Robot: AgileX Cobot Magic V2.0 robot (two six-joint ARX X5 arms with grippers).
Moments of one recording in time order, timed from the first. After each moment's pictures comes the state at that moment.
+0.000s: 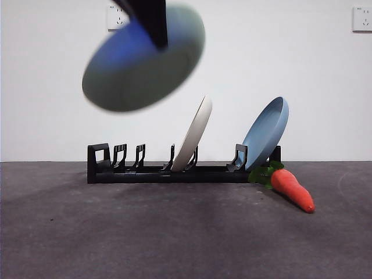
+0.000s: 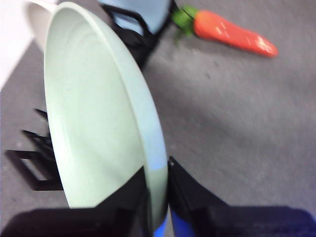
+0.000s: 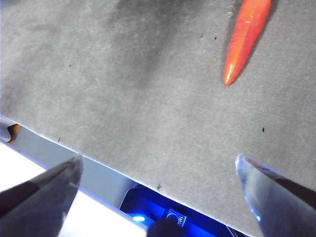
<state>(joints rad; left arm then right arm) -0.93 1.41 1.27 -0.69 -0.39 0.30 0.10 0.68 0.85 -1.06 -0.49 -0.06</state>
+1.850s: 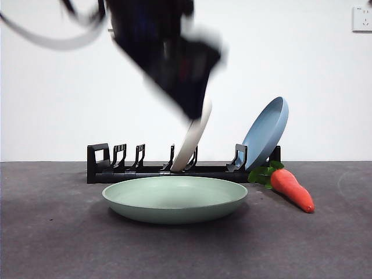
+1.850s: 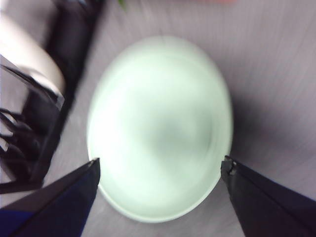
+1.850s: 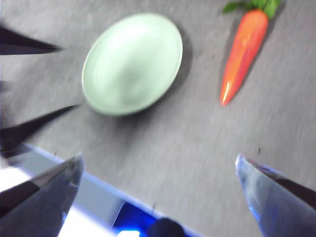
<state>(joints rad) -1.10 1.44 1.10 -0.55 -0.52 0.20 0.10 0.73 0.85 -0.95 -0.49 -0.05</state>
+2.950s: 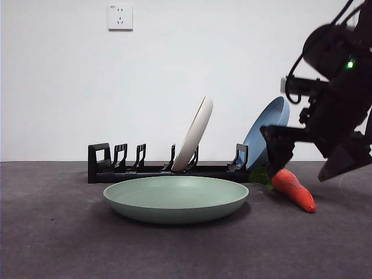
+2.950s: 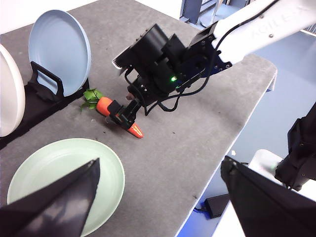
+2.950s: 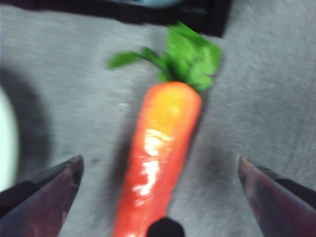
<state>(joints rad) -1.11 0.93 1.18 -0.69 -0.15 -0.21 0.29 1.65 0.85 -0.04 -0.02 0.04</state>
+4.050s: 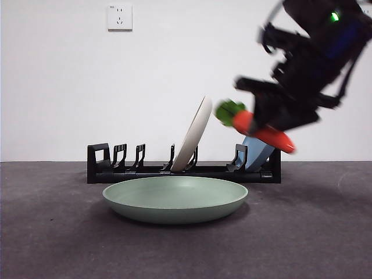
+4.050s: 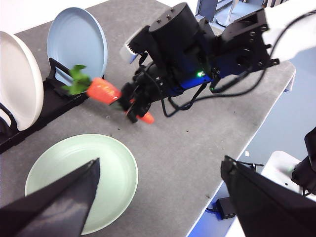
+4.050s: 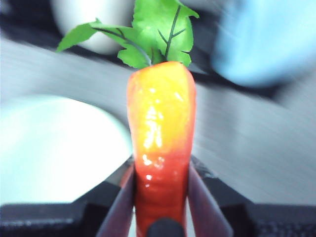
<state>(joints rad) -1.11 0.93 1.18 -0.71 -0.21 -0.21 0.48 1.48 0.86 0.00 0.00 0.09</state>
